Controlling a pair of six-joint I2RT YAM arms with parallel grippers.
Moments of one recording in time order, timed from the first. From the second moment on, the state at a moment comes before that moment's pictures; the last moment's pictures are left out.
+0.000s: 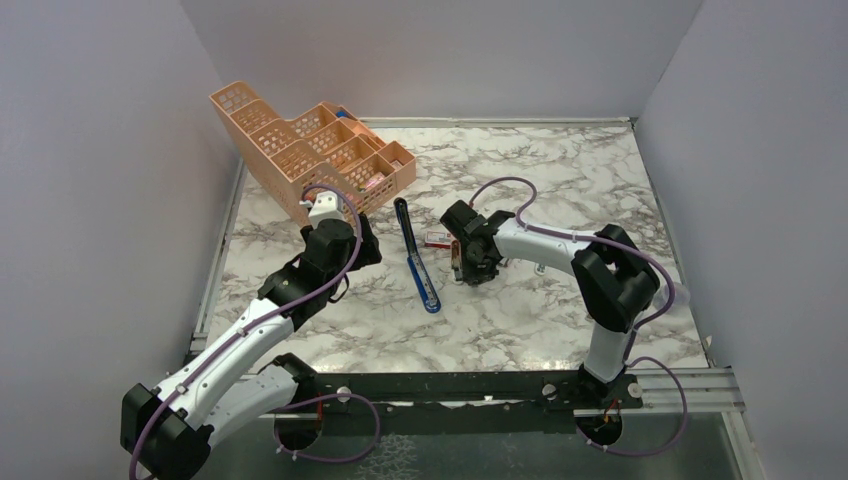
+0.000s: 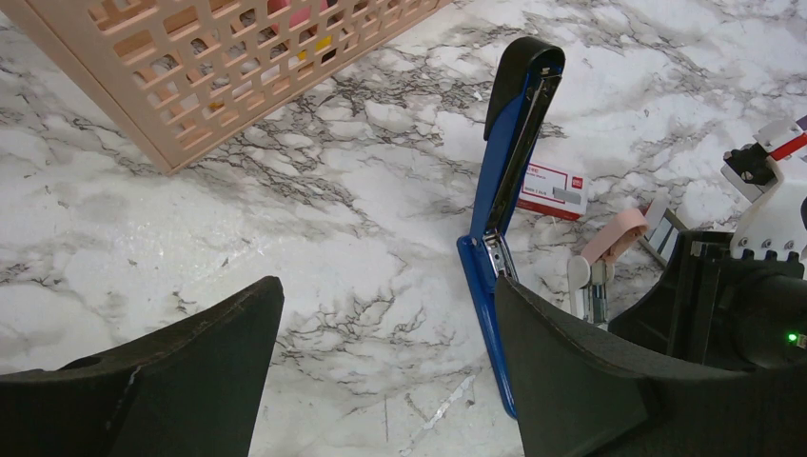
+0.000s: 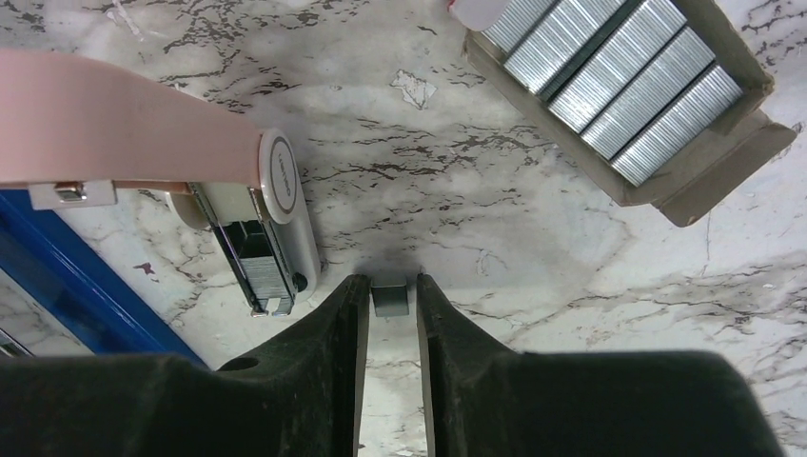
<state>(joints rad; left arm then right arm) -0.60 0.88 0.69 -0.36 -0.40 -0.59 0.76 1.84 1.19 -0.68 0.20 0.69</state>
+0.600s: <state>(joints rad) -0.60 0.88 0.69 -0.36 -0.40 -0.59 0.76 1.83 1.18 -0.68 0.22 0.78</state>
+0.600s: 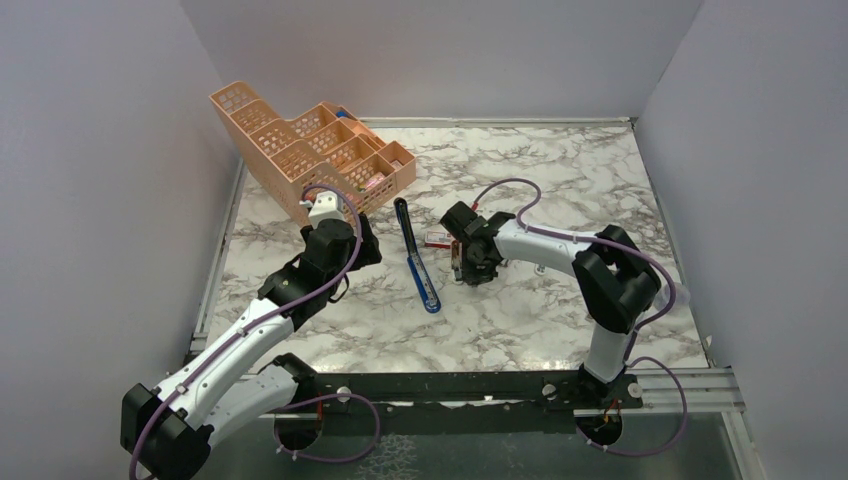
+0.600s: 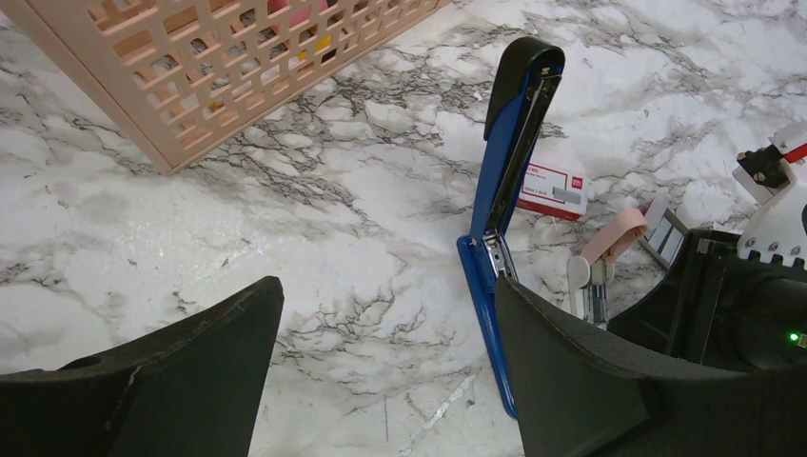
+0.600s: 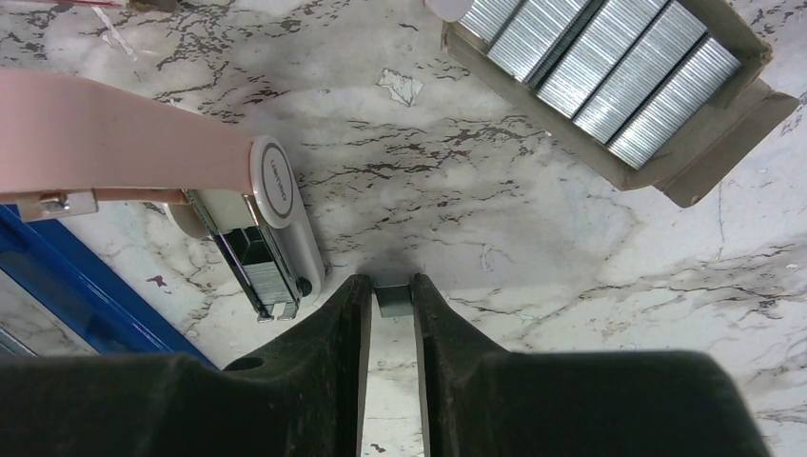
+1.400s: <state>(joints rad) -0.60 0.88 0.69 -0.36 -0.40 -0.59 0.76 1.81 1.16 -0.65 0.25 0.81</state>
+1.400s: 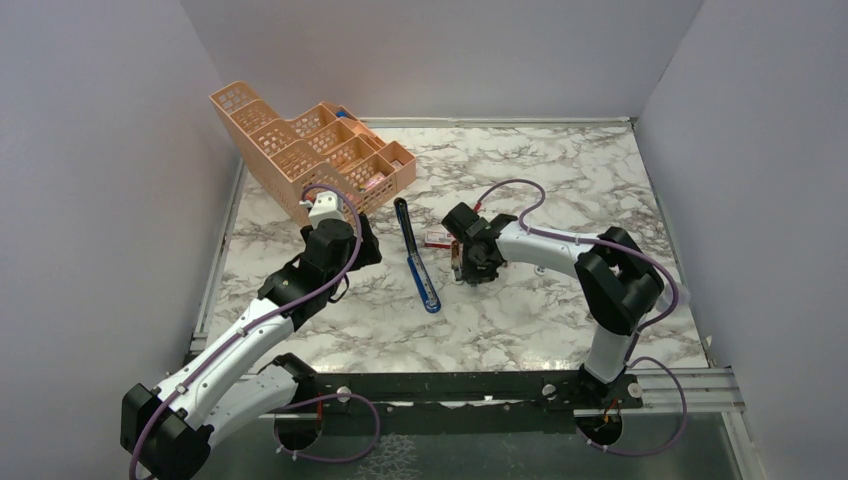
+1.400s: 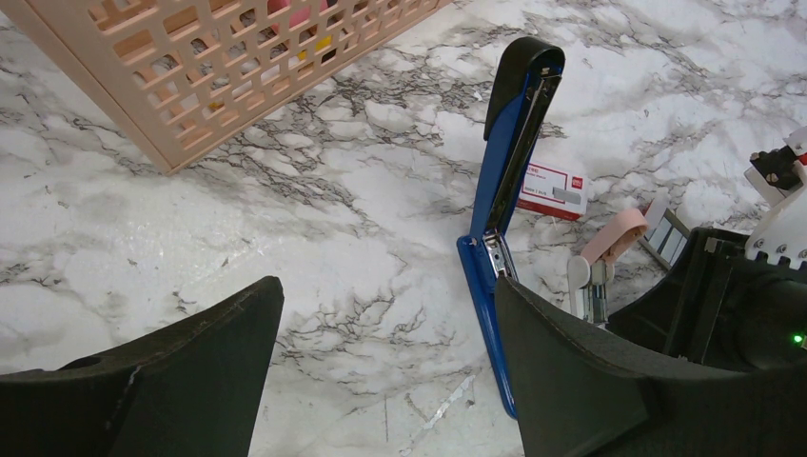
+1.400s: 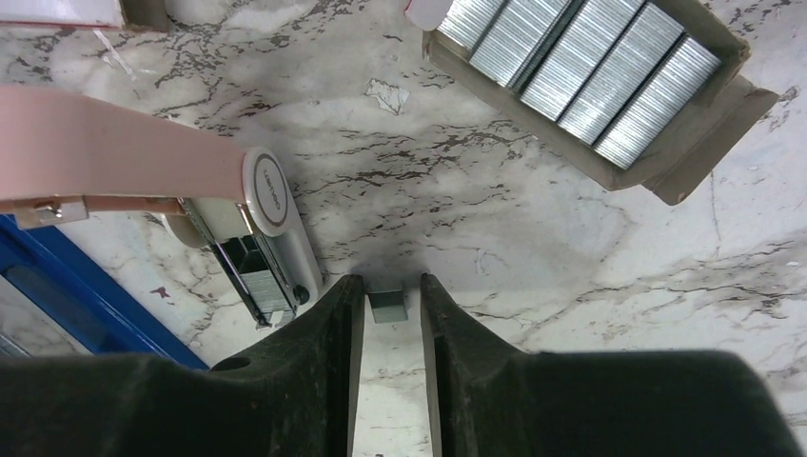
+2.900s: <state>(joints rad) -0.60 0.88 0.69 -0.36 -0.40 -0.60 0.74 1.81 1.15 -0.64 0.18 0.70</state>
